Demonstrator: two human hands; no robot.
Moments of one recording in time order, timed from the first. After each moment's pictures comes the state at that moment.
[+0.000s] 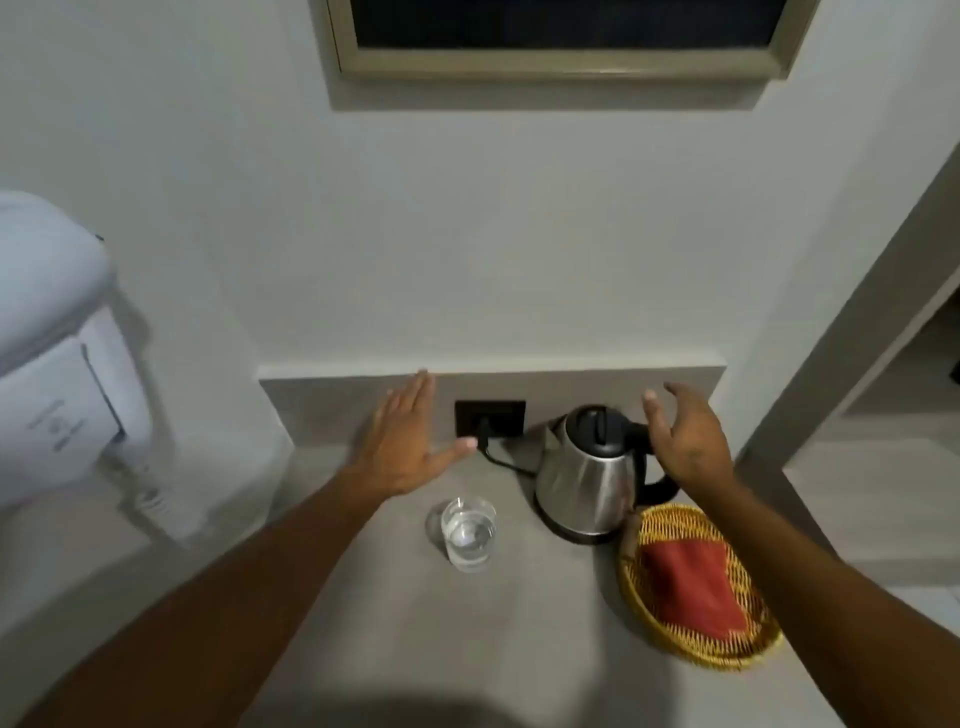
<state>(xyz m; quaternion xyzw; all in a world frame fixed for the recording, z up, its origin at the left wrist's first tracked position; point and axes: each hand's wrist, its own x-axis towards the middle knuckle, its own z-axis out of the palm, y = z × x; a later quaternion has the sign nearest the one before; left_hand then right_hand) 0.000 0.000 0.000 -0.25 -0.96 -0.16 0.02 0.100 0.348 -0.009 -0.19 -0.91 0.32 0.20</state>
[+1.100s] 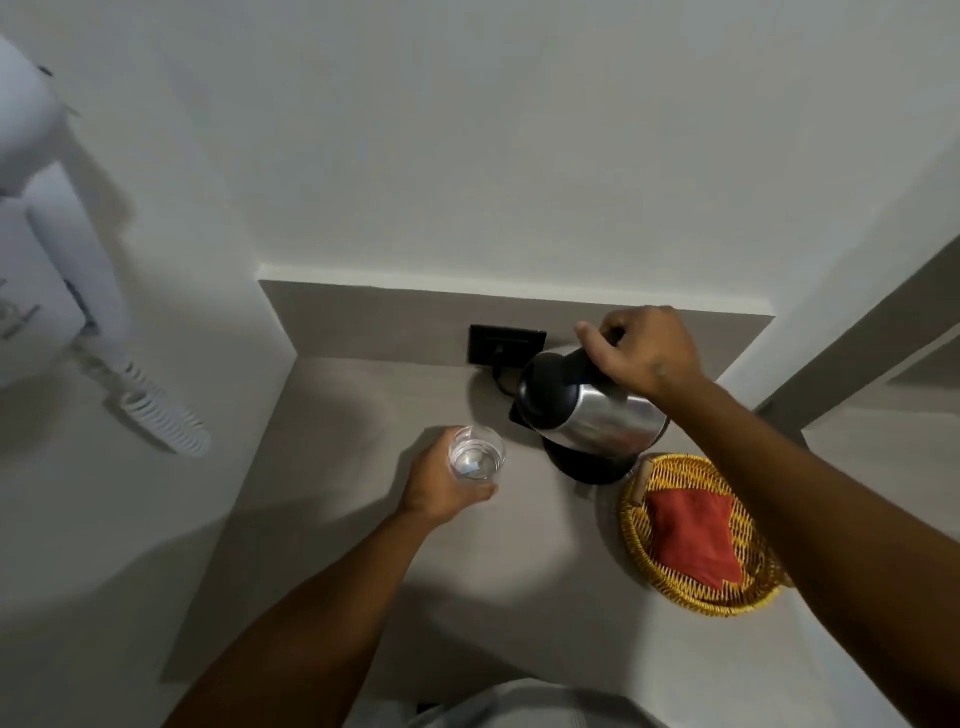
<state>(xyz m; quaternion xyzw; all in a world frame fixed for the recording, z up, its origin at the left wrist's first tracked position) 0.080 0.020 -0.148 -0.02 -0.86 -0.51 -0.09 0.048 0.287 0.030 0.01 -0.96 0.23 0.14</state>
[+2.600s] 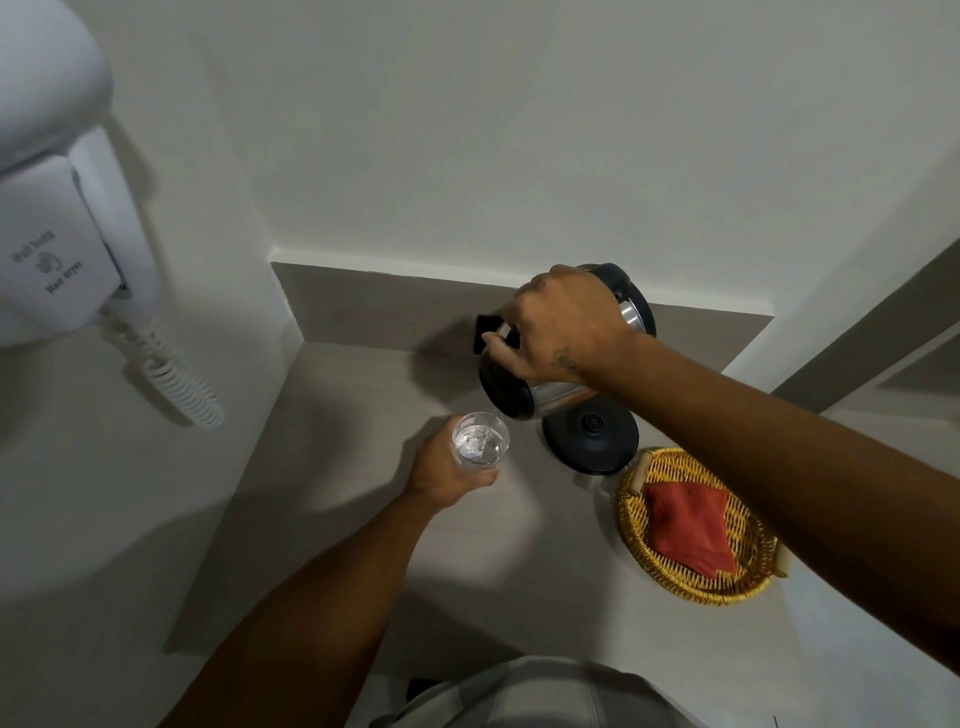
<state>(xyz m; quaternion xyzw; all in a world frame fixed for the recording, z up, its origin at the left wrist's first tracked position) 0.079 0.020 -0.155 -0.03 -0.85 -0.52 -0.09 0.047 0.186 0.087 0.27 -0.94 -0.11 0.18</state>
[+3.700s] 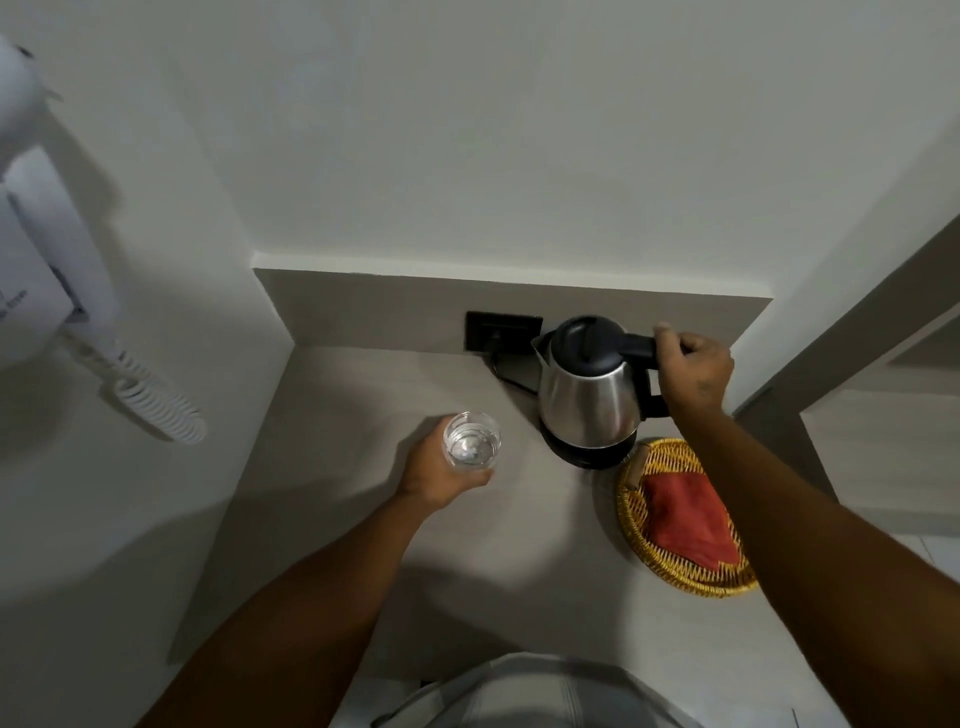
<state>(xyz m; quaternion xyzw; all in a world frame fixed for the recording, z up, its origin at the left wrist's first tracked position) 0.080 0.023 -0.149 -0.02 -0.85 -0.52 -0.10 0.072 0.331 -0.034 -0.27 -0.81 0.46 0.23</state>
